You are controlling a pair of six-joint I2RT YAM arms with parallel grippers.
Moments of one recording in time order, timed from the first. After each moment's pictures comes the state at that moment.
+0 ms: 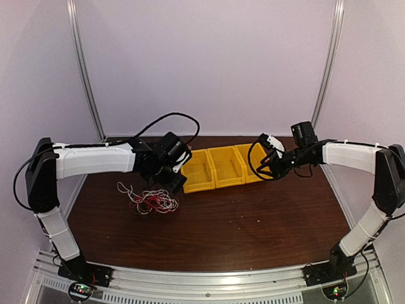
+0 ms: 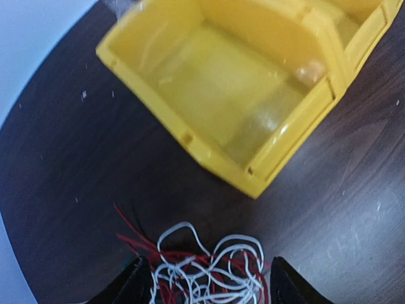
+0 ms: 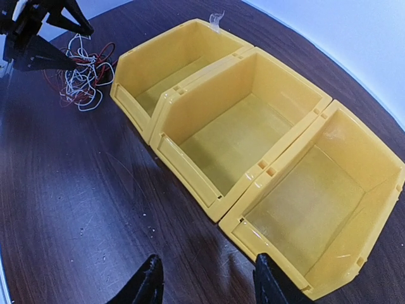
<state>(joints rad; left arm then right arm) -0.85 1.78 1.37 -0.59 -0.31 -0.06 0.27 1.58 1.06 -0.28 -0.63 -0.49</state>
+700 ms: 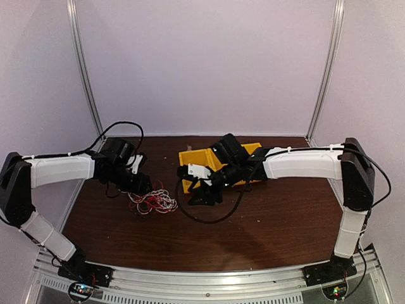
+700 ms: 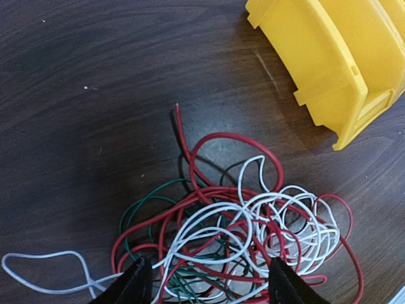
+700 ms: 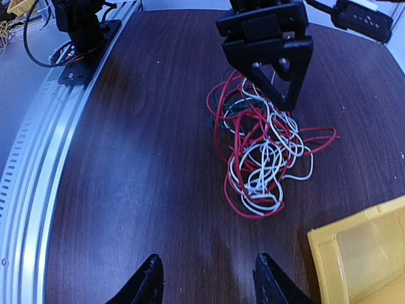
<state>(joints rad) -0.47 1.49 0.93 -0.45 0.08 -0.24 0.88 1.85 1.37 -0.29 -0.53 -0.49</state>
